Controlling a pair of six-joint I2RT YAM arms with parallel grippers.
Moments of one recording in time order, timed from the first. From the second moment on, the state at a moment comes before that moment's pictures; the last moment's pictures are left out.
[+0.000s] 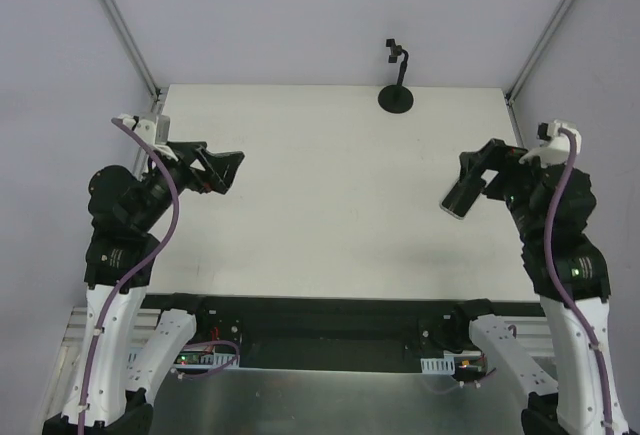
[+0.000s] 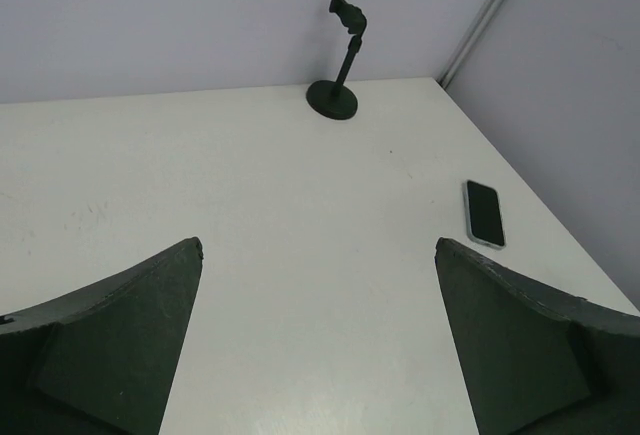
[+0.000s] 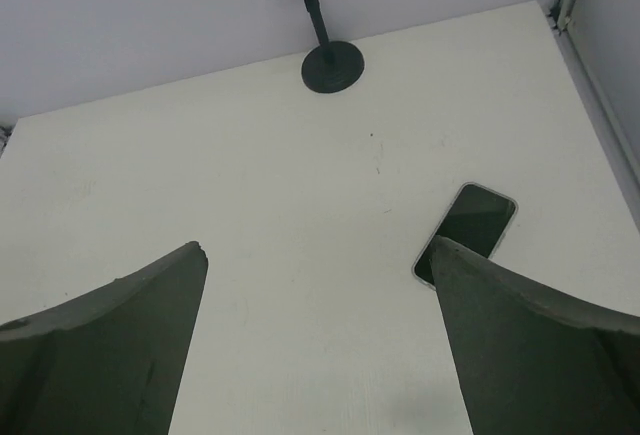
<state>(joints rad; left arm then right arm) -0.11 0.65 1.03 -0.36 0.39 -0.34 0.20 0.66 1.19 -0.72 0.14 0.26</state>
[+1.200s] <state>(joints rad) -0.24 0.91 0.87 -0.35 0.43 -0.31 0.11 2.33 2.32 -0.42 -0.20 0.07</state>
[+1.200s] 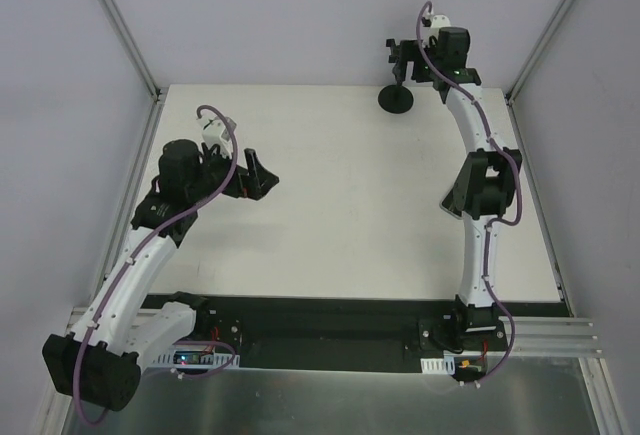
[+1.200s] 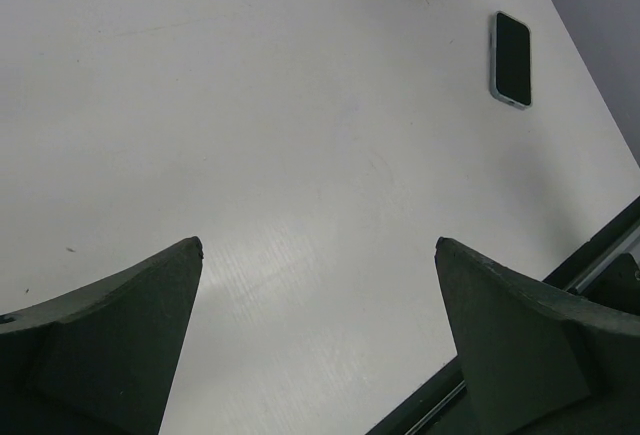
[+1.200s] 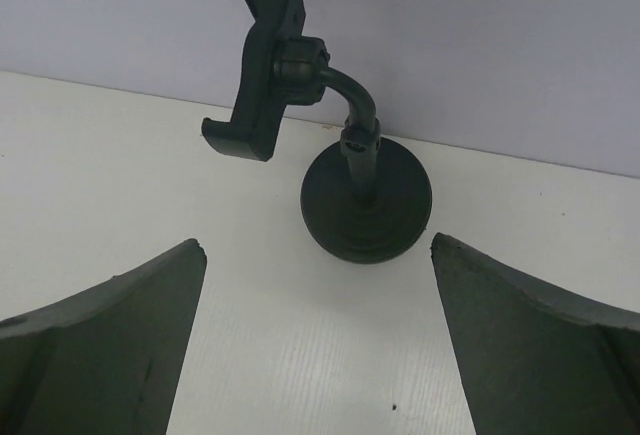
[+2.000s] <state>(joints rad) -0.20 1.11 0.88 -0.33 0.48 -0.32 0.24 2.56 2.42 -0.11 0.11 -0.16</state>
